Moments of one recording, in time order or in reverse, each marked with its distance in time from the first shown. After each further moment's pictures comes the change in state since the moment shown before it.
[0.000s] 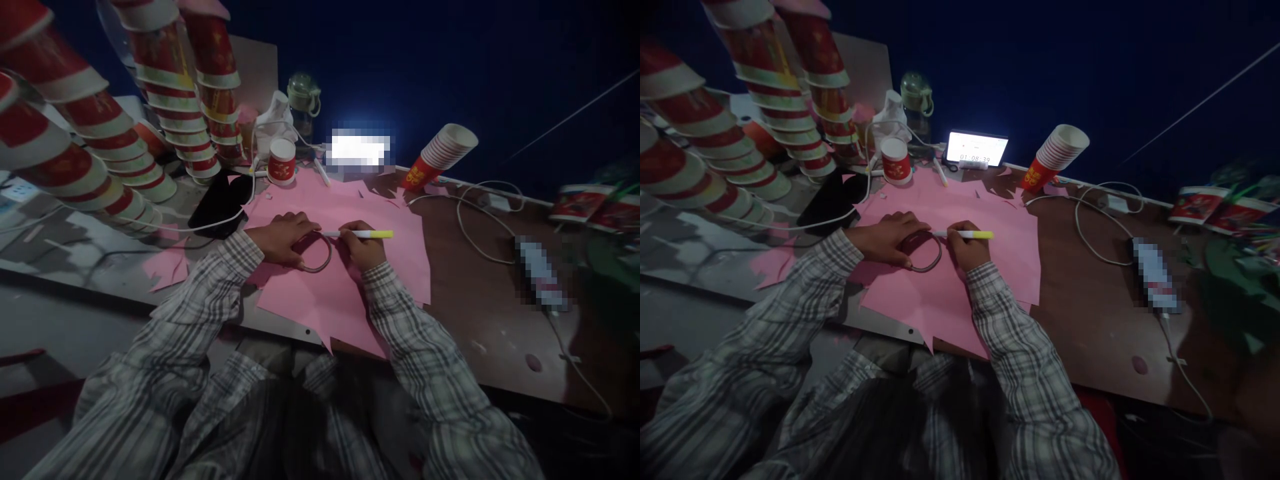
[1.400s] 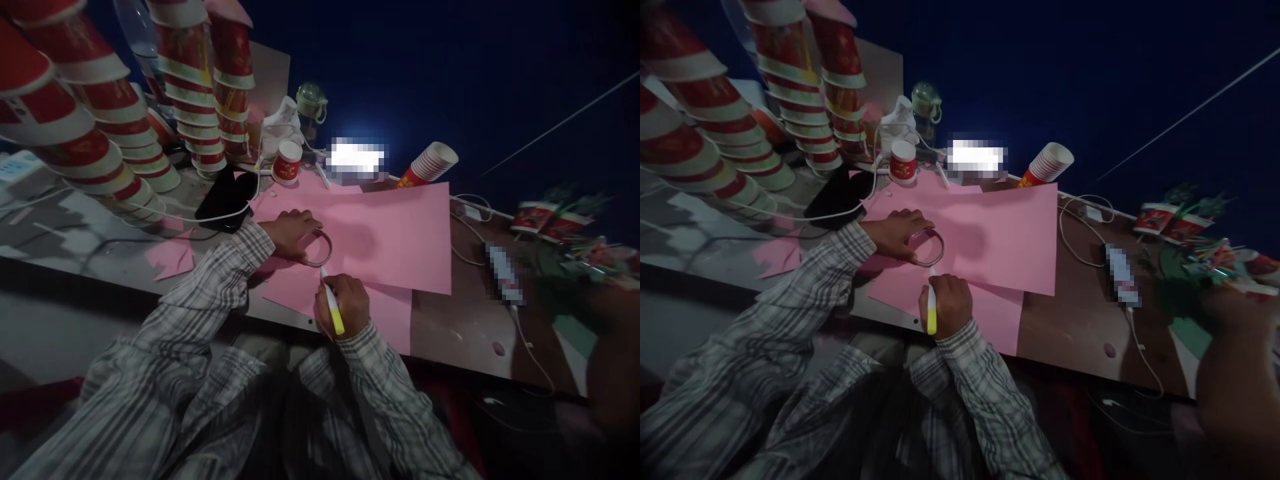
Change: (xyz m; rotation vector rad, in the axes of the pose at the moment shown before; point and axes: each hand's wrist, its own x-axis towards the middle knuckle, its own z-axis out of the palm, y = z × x) left_hand 0.004 -0.005 0.008 0.056 0.051 0.014; right_hand -0.121 -0.035 0.022 -0.777 0.135 -0.668
